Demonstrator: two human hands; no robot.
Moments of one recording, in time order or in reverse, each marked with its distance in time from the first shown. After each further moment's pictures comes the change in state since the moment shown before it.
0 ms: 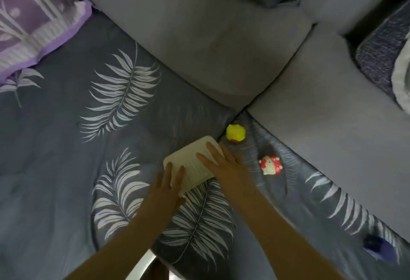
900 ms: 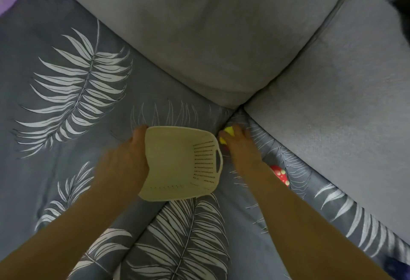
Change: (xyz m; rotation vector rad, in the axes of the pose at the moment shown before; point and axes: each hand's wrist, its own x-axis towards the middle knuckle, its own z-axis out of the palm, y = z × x) left_hand 0.103 -0.009 -0.076 -0.125 0.302 -0.218; right_hand 0.099 0.135 0.067 -0.034 -0.097 0.292
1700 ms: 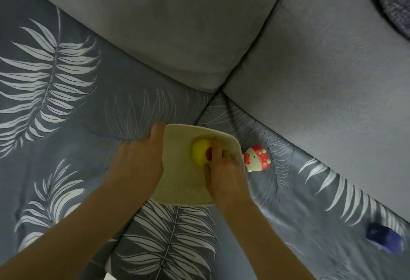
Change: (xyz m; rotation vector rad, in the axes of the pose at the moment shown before) left_hand -0.013 0.058 0.018 0.036 -0.005 0.299; right_hand -0.112 -0.043 -0.023 0.319 0.179 0.162
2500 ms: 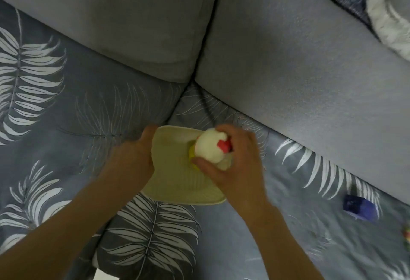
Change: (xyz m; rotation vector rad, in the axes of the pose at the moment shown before) left_hand -0.006 0.047 0.014 -0.082 -0.136 -0.034; right_hand -0.042 0.045 -0.067 0.475 0.310 -0.023
